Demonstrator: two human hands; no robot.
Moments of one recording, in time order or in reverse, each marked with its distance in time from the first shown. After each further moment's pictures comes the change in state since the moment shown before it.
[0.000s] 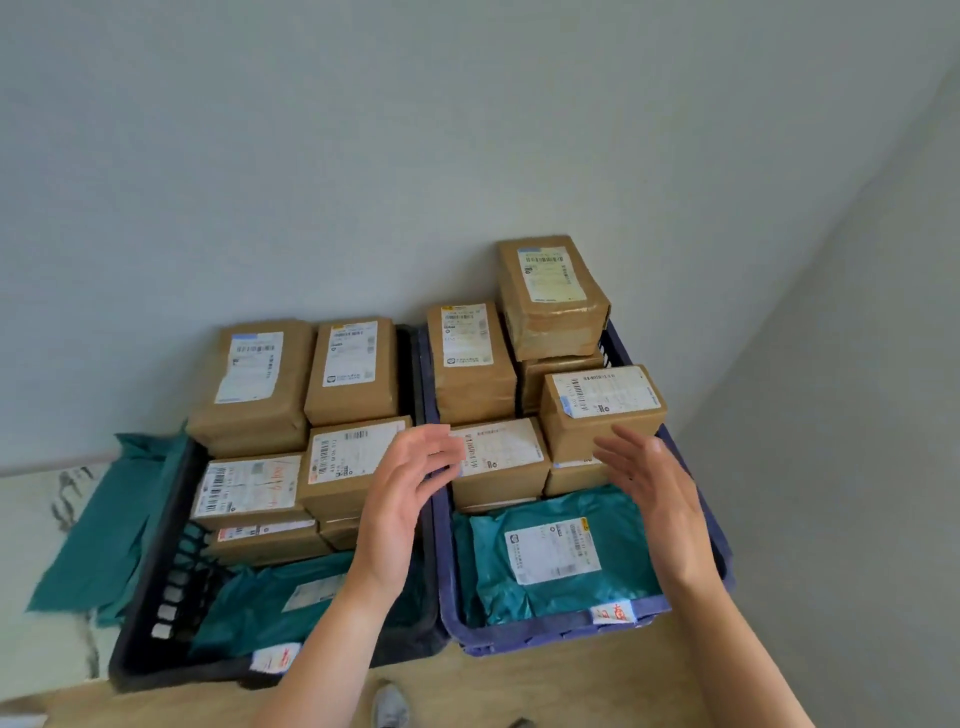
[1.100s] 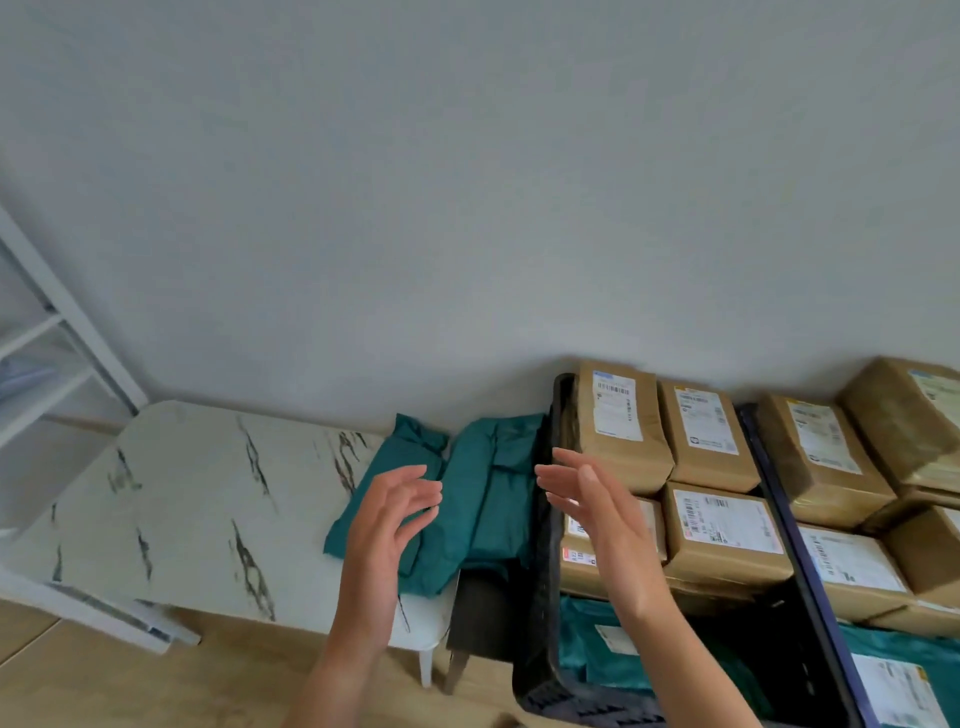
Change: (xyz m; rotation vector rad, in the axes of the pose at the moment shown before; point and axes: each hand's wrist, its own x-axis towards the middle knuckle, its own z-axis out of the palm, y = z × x) left_hand -0.096 0.106 -0.455 -0.072 0.396 0.102; right_hand -0.139 -0.038 0.498 -0.104 -0.466 -0.047
